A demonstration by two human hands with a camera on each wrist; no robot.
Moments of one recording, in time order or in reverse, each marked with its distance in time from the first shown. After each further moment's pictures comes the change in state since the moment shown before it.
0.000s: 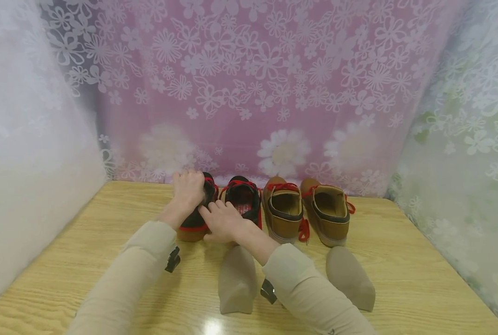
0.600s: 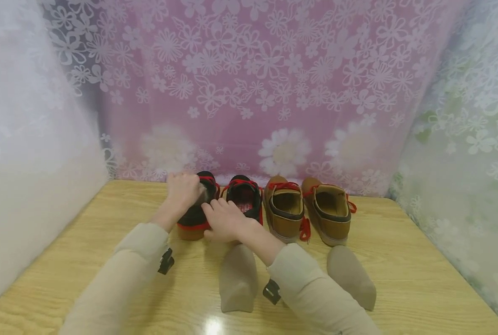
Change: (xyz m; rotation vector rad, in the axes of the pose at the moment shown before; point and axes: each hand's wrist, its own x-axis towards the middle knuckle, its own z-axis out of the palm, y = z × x) left_hand -0.008 -0.014 0.000 0.029 0.056 0.025; right_hand -0.006 0.002 -0.009 0.122 -0.027 0.012
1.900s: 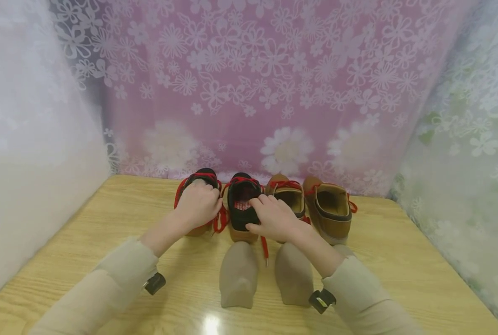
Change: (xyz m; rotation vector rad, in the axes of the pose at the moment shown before) left_hand -0.049 0.031 -0.025 -0.041 0.286 0.407; right_hand -0.077 0.056 -0.004 0.113 0.138 0.146
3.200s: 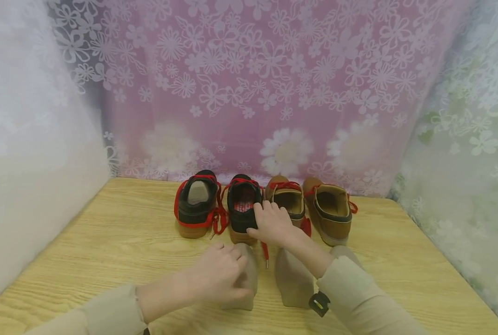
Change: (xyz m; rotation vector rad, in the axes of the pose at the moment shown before) left_hand -0.060 0.090 -0.028 -0.132 -0.183 0.318; right_hand 0.004 -0.004 0.021 0.001 -0.040 0.194
